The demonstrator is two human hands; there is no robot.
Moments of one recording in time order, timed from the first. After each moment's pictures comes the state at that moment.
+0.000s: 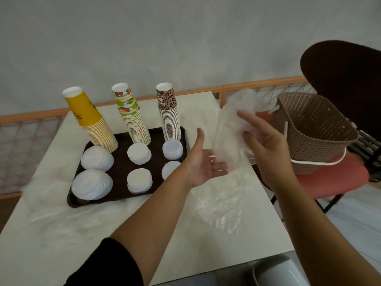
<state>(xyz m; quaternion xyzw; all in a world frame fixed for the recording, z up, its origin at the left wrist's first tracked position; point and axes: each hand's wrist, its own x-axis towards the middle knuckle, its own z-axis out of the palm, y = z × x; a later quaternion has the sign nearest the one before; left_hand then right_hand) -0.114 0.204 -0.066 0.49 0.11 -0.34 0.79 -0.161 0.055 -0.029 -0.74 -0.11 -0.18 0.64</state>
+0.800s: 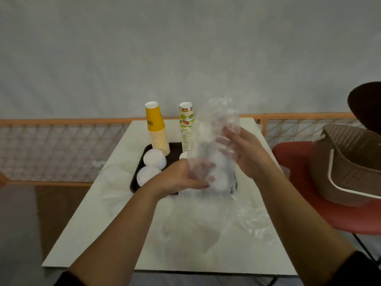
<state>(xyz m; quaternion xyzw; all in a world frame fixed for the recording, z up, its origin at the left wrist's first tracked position) -0.225 0.377 0.001 0.81 -0.14 -0.13 0.55 -0.169 0.194 0.018 -0.60 -0.12 0.08 0.79</state>
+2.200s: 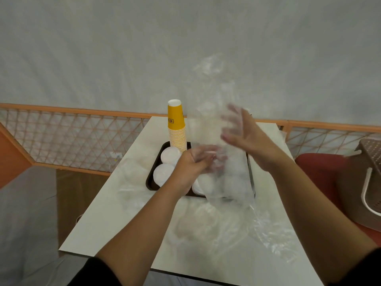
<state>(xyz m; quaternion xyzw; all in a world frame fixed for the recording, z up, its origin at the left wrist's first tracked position) -0.203 0.389 -0.020 0.67 -0.06 0.05 0.74 -0.144 0.227 0.039 -0.70 -0.31 0.08 0.64</state>
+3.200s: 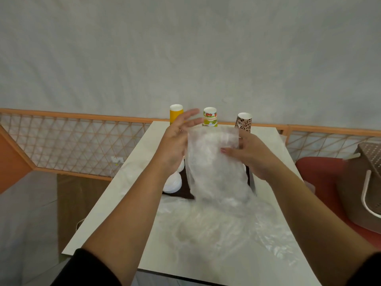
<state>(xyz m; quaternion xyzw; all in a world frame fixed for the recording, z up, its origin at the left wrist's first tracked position) -0.199 0.420 0.039 0.62 -0.06 0.12 0.77 -0.149 0.230 0.022 -0.68 -0.25 0.13 0.67</state>
